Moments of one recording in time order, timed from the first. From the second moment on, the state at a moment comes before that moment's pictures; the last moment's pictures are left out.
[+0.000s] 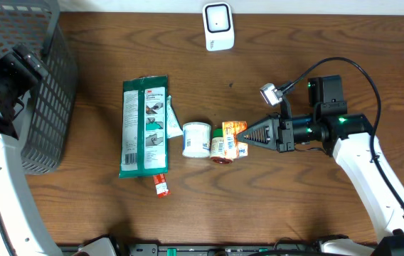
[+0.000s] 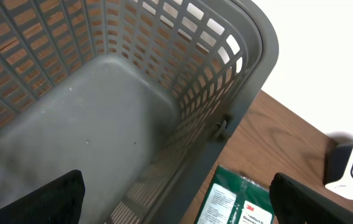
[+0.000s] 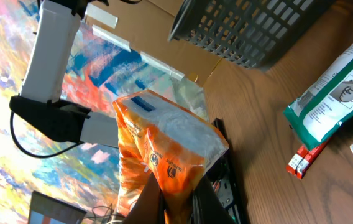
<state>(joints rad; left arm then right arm) 0.44 1.37 1.55 -0.85 0.12 -0.28 0.16 1.42 1.00 -0.65 -1.53 0.00</state>
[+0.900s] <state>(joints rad) 0.44 1.37 1.55 -0.85 0.12 -0.28 0.16 1.42 1.00 -0.61 -1.52 0.00</state>
